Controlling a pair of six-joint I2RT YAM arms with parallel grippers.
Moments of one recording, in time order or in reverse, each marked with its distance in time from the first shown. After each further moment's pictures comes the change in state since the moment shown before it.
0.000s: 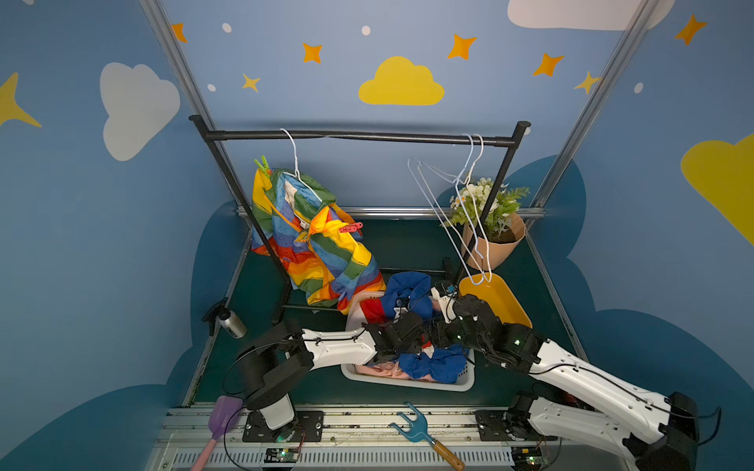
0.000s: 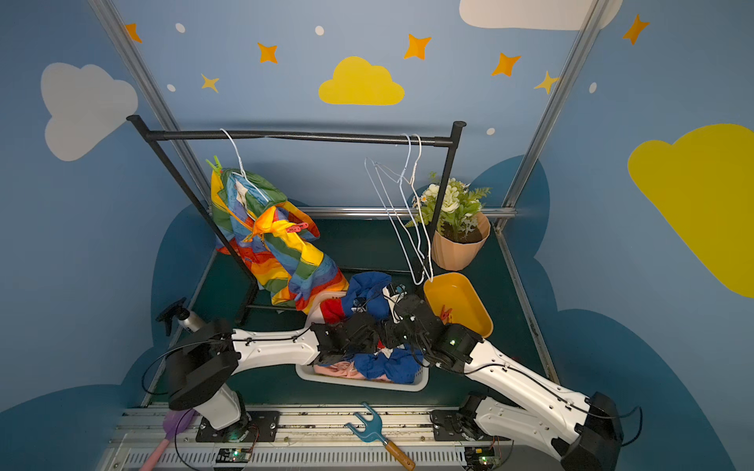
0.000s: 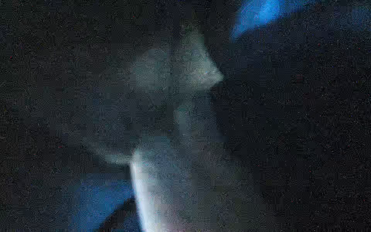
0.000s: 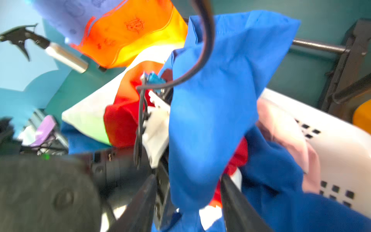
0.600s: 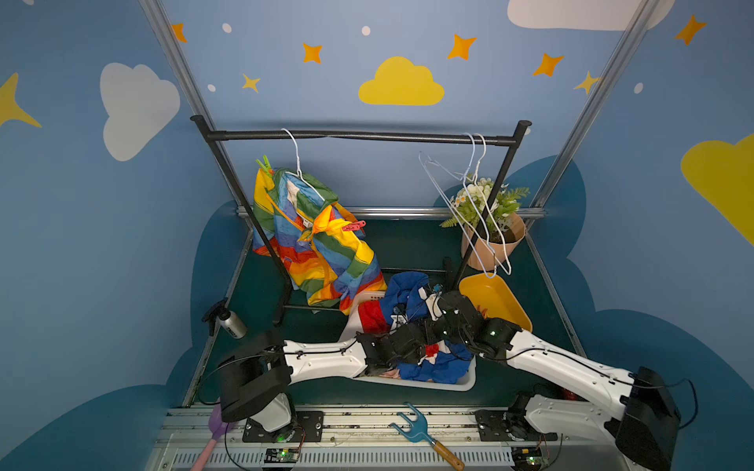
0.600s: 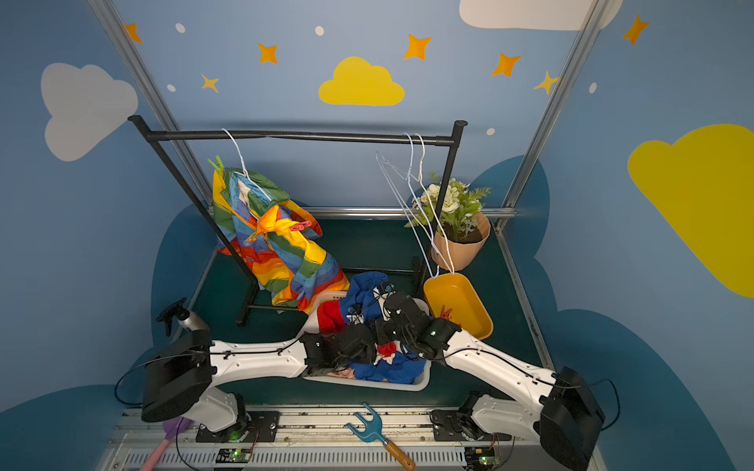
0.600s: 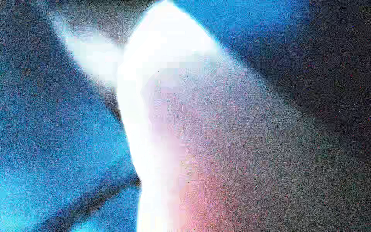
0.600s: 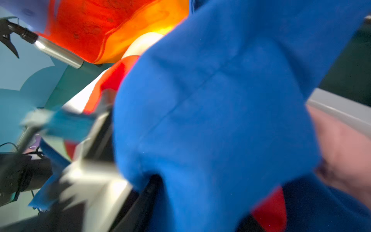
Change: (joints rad) left arm -0.085 -0.171 -0.103 -0.031 -0.060 -0.061; right arm -0.024 0.184 -0.040 0.171 -0.096 0.029
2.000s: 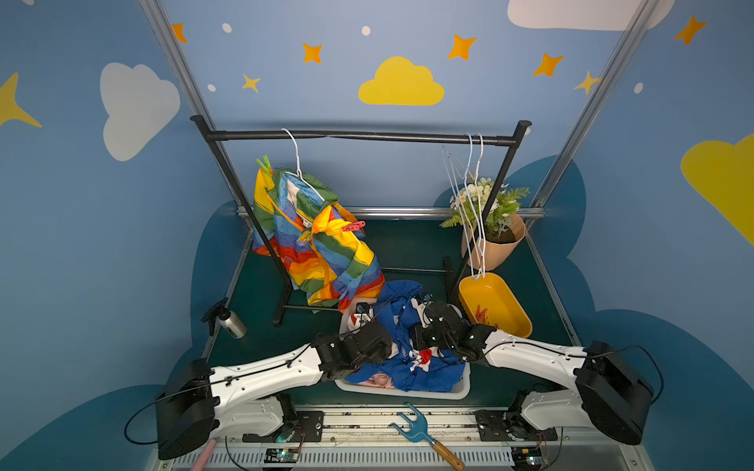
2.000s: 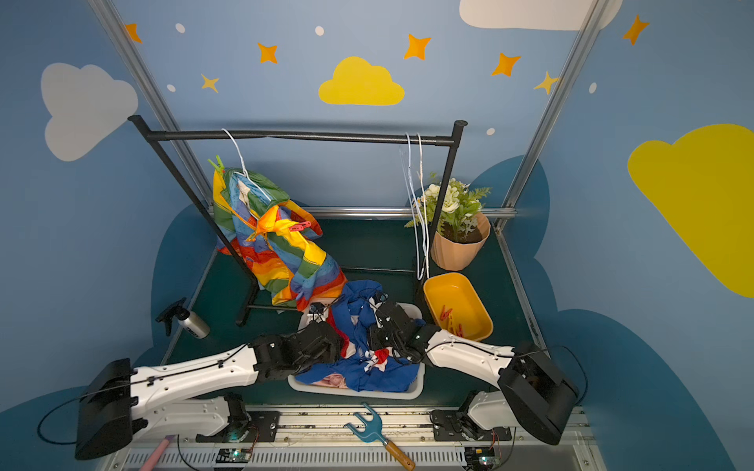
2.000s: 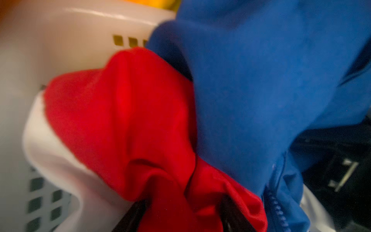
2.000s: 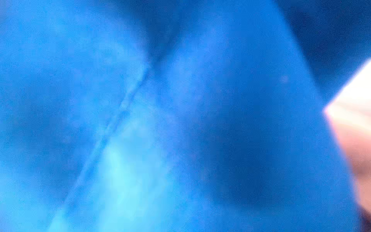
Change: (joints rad) left arm 0.090 -0.301 -0.098 -0.304 -0.055 0.033; right arm 0.004 0.148 -0.122 0.231 0.003 0.071
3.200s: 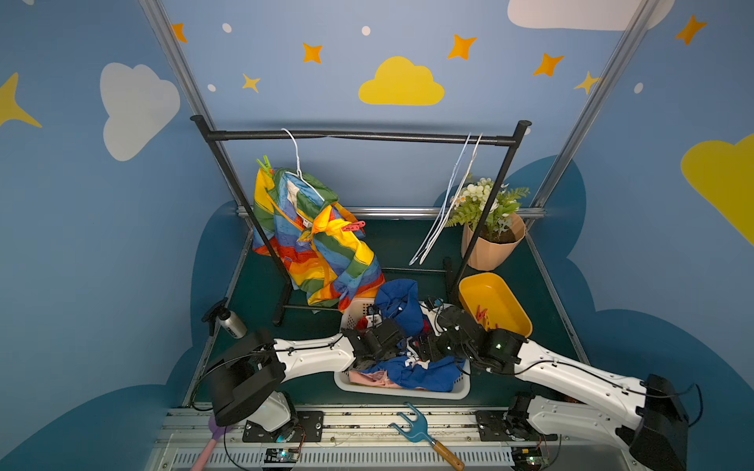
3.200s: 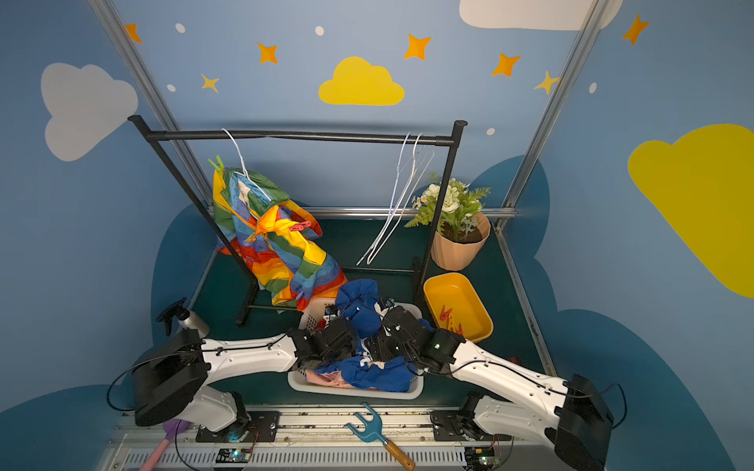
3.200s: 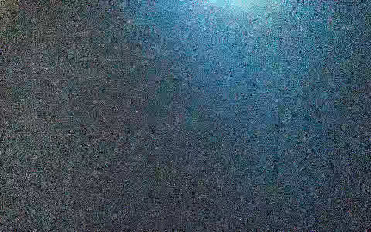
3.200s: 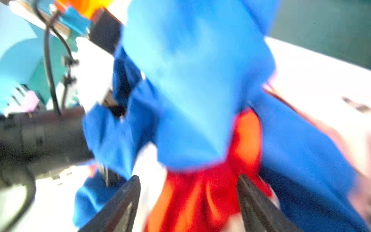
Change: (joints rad) left arm 0.053 0.305 0.034 0.159 0.049 -0.089; right arm 0.095 -0.304 0.074 -0.436 0.101 -0.034
